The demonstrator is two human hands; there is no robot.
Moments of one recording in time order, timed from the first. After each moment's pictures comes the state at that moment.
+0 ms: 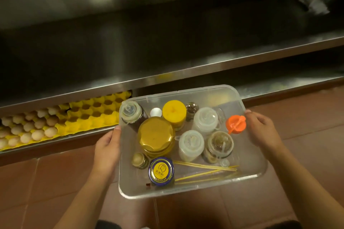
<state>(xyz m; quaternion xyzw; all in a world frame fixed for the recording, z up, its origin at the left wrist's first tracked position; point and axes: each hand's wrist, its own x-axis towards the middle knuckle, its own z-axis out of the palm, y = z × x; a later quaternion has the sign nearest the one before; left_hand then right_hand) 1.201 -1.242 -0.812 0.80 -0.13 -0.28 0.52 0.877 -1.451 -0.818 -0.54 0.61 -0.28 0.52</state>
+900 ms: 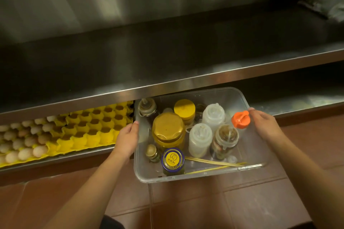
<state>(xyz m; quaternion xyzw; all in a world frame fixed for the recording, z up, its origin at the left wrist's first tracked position) 1.235 -1.346 -0.897 0.82 -0.21 -0.28 0.45 0.911 -1.557 -0.905 -0.55 0.61 -0.29 0.49</state>
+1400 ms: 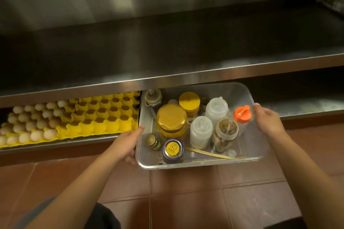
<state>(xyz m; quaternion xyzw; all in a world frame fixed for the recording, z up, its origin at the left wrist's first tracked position) 1.237 -1.304 -0.890 0.86 -0.14 -0.41 0.29 0.924 -1.558 -0.894 -0.56 0.65 -0.27 0.43</state>
